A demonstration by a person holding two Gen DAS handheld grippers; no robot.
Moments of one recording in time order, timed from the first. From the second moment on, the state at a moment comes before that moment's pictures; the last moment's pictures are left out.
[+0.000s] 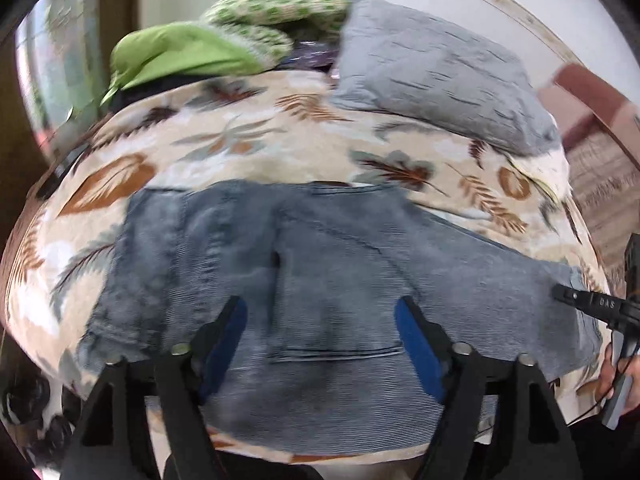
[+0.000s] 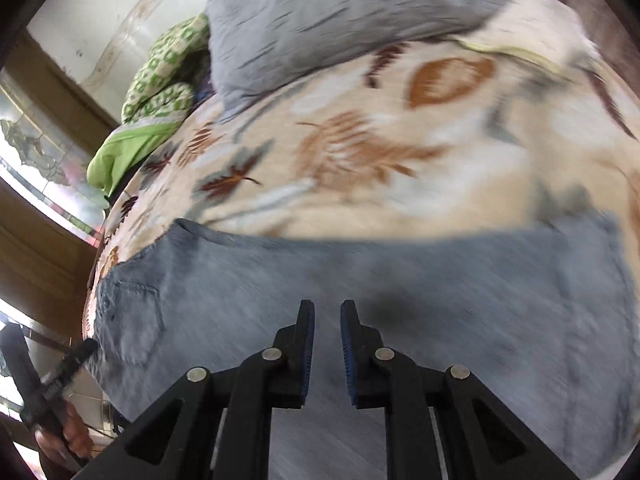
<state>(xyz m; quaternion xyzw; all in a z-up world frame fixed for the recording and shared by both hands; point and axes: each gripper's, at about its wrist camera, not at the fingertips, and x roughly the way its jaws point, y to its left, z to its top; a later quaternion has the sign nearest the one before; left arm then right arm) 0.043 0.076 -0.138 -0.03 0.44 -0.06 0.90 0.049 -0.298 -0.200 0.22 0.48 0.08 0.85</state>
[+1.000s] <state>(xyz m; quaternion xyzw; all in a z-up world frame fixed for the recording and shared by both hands) 0.057 -0.038 -0.196 0.12 0.50 -0.10 0.85 -0.064 -0.405 -0.229 0.34 0.46 -0.01 0.82</state>
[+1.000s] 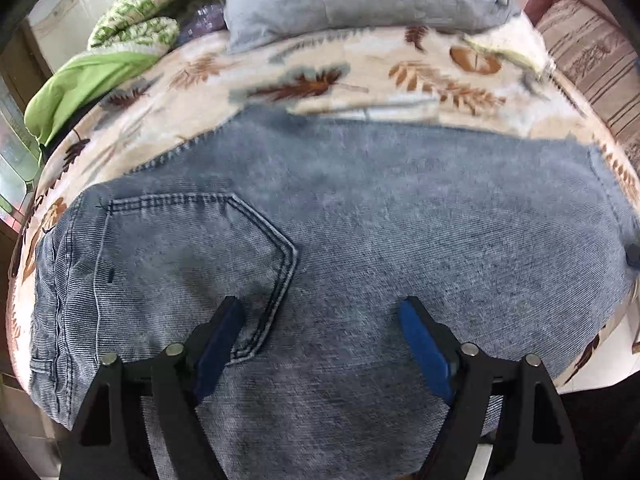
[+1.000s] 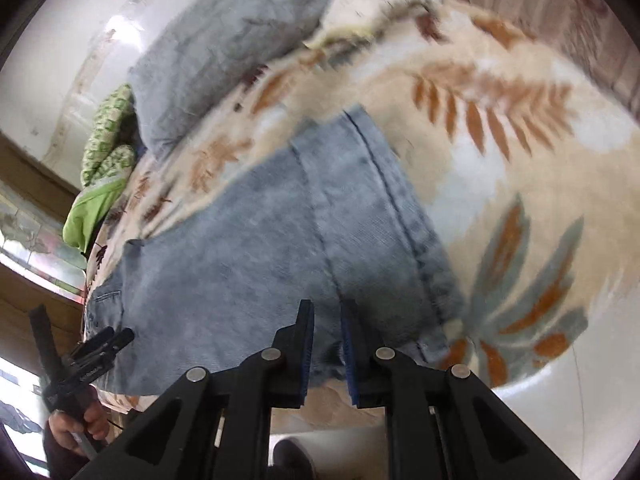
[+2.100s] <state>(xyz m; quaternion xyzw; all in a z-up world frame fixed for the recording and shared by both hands) 0.116 -0.087 -0.195 0.09 0.51 -0.09 0.85 -0.027 -0.374 -0.225 0.34 0.45 0.03 0.83</state>
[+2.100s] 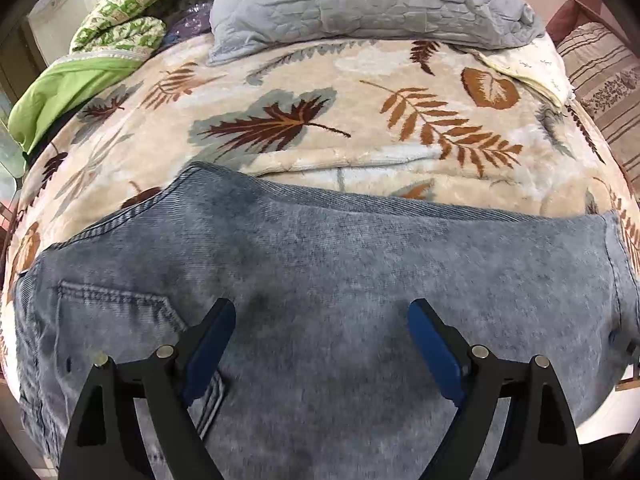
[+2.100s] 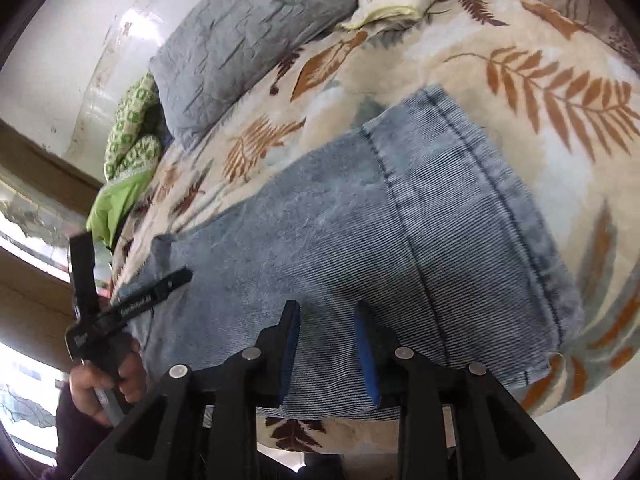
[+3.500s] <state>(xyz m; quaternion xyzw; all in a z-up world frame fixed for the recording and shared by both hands) 0.002 -0.037 -0.079 0.09 0.31 -0.08 0.94 -0.101 -0.349 -0.122 0.27 0.23 -0.02 0.94</state>
